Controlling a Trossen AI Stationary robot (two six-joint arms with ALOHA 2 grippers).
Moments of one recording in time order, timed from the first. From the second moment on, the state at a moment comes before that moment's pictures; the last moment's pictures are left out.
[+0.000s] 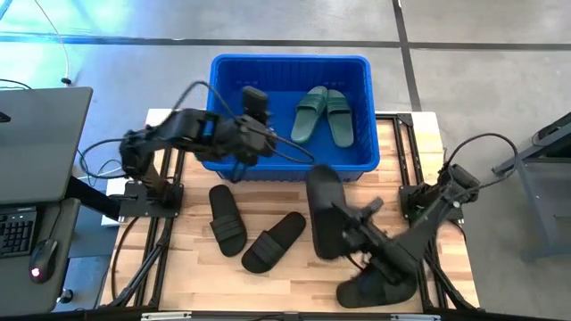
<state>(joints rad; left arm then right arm) 0.02 1.76 2.32 -1.35 -0.84 0.76 0.74 1.78 1.67 -1.57 1.48 0.62</state>
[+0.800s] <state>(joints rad) 0.29 1.62 2.32 -1.41 -0.52 0.62 -0.22 1.66 1.67 -0.34 0.62 -0.75</state>
